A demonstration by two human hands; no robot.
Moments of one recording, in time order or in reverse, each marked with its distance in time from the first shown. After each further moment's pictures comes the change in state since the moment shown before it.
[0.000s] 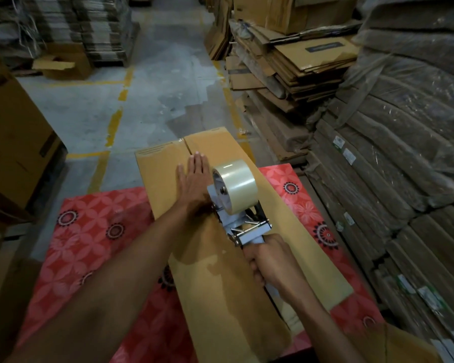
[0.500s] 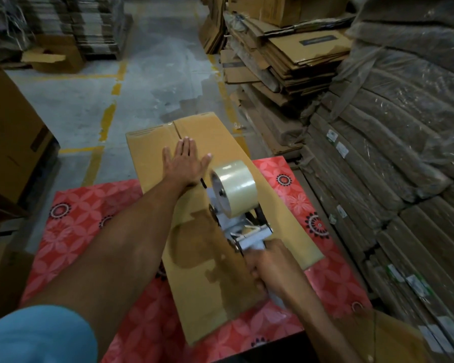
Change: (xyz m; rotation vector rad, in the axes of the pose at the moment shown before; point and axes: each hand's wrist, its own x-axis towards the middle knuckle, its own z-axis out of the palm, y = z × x) left_hand 0.037 -0.020 0.004 0.026 0.058 -0.070; right_hand -0.026 0.023 -0.011 -0.047 -0.004 0.024
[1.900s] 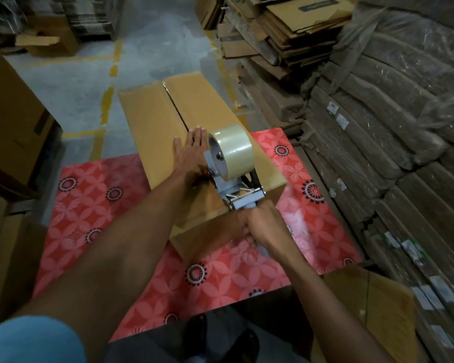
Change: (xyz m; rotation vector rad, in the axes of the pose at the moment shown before) left_hand -0.085 0.034 0.006 0.147 -0.043 0.117; right_hand -0.010 0.015 0.008 -0.084 0.055 -0.148
